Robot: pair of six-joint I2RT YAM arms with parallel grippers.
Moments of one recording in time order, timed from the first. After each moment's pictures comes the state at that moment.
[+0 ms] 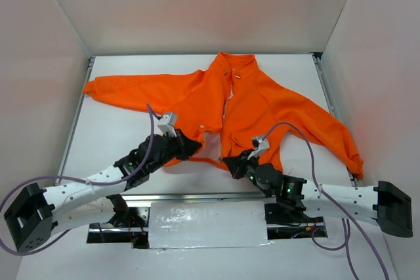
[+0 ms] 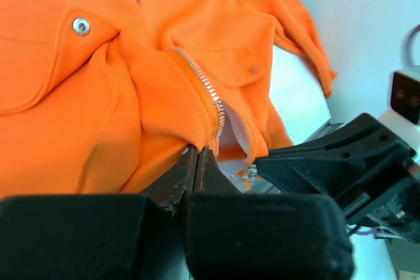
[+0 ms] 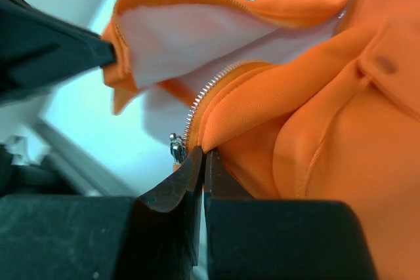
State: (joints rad) left arm -0.86 0.95 0.44 0.25 -0.11 -0.81; right arm 1.20 0.71 0.15 0.35 0.55 0.75
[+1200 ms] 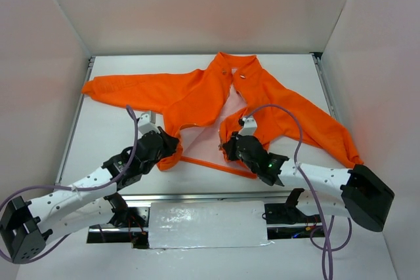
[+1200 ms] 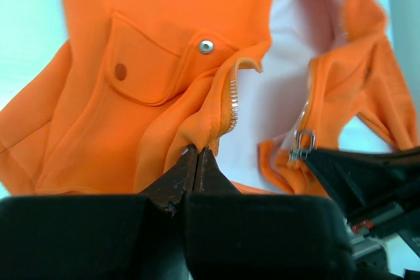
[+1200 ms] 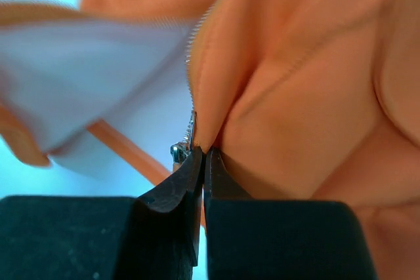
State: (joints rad) left arm -0.81 0.87 0.54 -0.17 -0.46 -0.92; right arm 0.91 1.12 0.43 0.19 0.38 0.64
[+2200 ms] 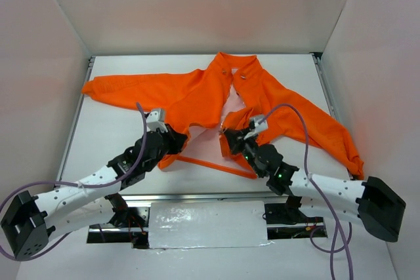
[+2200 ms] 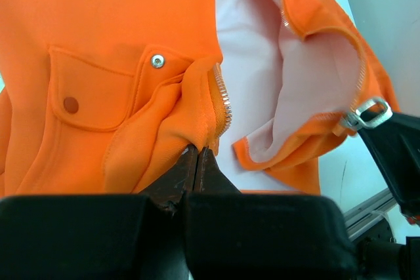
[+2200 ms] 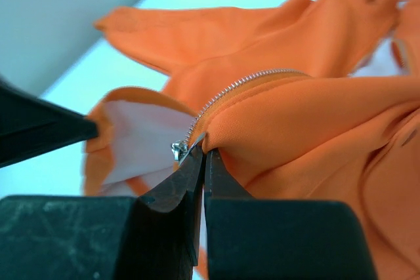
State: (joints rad) left arm -0.81 0.90 0.49 0.07 -0.34 -0.75; right arm 0.97 0.89 0.25 0.67 0.44 0.34
